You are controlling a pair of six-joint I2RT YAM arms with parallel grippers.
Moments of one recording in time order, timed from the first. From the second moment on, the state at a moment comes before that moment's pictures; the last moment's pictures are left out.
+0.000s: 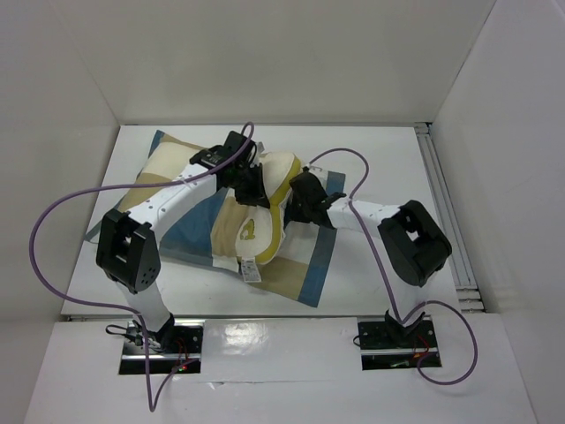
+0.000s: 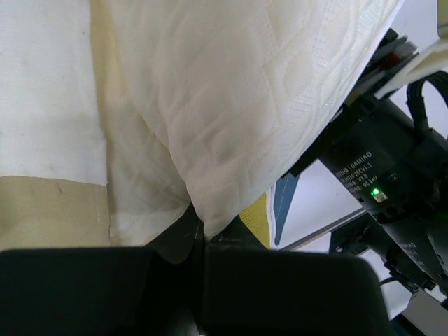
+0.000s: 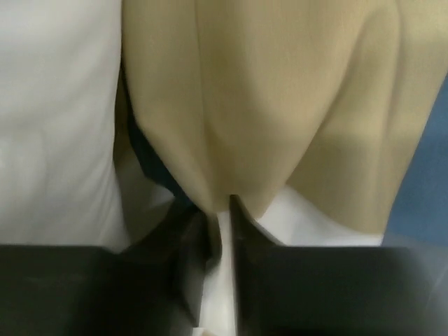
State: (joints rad) left arm -0.49 1.74 1.52 -0.77 0.26 -0.55; right arm 0.65 1.77 1.06 -0.12 0.18 0.72
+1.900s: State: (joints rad) left arm -0.70 2.23 2.12 -0.90 -0.05 -0.53; right arm 0.43 1.42 0.78 0.01 0.06 0.77
